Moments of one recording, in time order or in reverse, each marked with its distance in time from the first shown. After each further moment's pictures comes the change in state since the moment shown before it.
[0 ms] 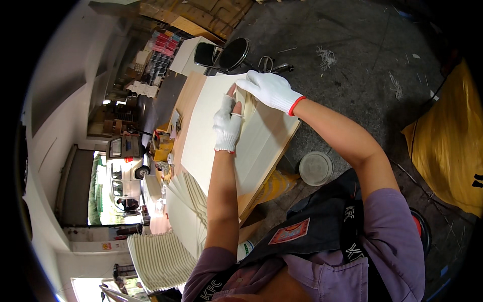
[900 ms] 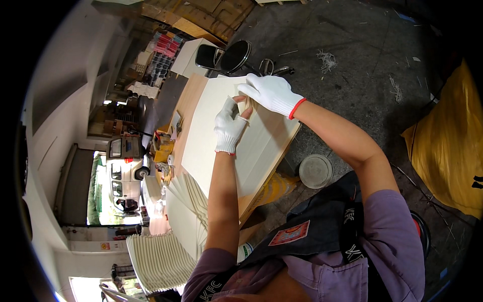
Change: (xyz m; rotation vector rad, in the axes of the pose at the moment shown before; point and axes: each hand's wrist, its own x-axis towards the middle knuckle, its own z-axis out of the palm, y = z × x) left_hand 0.002 -0.024 0.002 -0.070 -0.076 -0.064; right_hand 0.001 -0.003 0.004 -0.169 -0.007 -0.100
